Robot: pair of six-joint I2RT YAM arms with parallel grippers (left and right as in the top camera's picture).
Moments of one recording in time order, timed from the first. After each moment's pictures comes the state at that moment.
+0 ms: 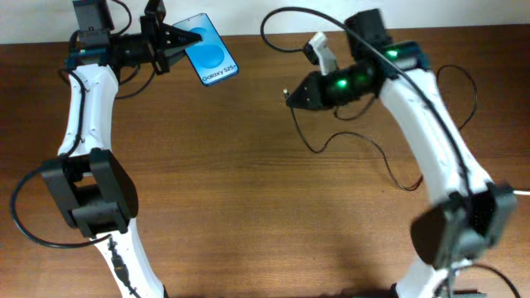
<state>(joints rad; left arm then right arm) 0.13 2.22 2.05 -0.52 1.54 -0.86 0.22 1.89 1.88 -1.13 -0.80 0.00</state>
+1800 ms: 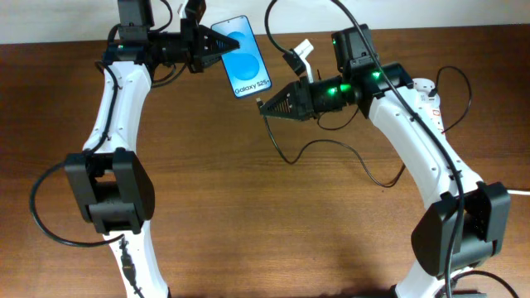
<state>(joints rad) -0.02 2.22 2.05 -0.48 1.54 -0.71 0.27 1.85 1.66 -0.77 -1.22 0.27</state>
